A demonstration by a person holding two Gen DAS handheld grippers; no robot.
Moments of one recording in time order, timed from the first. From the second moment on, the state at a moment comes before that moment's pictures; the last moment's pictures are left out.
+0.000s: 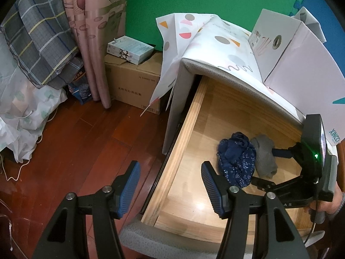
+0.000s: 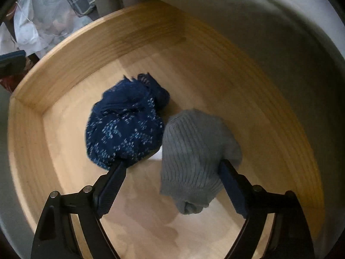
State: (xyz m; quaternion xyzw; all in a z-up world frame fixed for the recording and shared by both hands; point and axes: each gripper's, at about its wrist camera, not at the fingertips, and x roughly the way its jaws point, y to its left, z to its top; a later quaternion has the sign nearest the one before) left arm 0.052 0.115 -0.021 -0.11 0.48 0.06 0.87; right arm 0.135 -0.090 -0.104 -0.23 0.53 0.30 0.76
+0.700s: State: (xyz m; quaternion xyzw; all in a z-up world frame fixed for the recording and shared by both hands) left arm 0.050 0.115 -0.019 -0.11 0.48 0.06 0.87; right arm 0.105 -0.088 -0.096 -0.25 0.52 0.30 0.76
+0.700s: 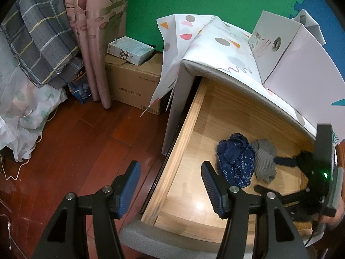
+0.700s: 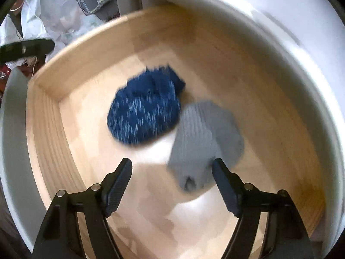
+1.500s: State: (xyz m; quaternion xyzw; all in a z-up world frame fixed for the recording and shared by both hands) left arm 0.049 0.119 -0.020 -0.12 0.48 0.06 0.87; right arm 0.109 -0.113 -0.121 -0.20 0.61 0.32 0.70
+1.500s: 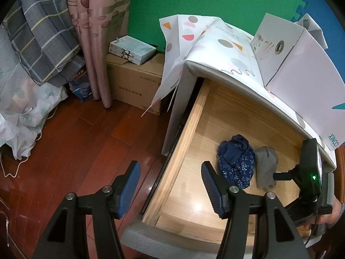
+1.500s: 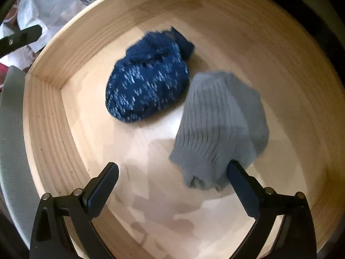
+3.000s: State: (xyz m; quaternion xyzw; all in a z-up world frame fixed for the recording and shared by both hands) left arm 0.049 0.117 -0.018 -0.12 0.48 0.06 0.87; right arm 0.151 -0.154 -0.115 -0.21 0.60 0.19 0.75
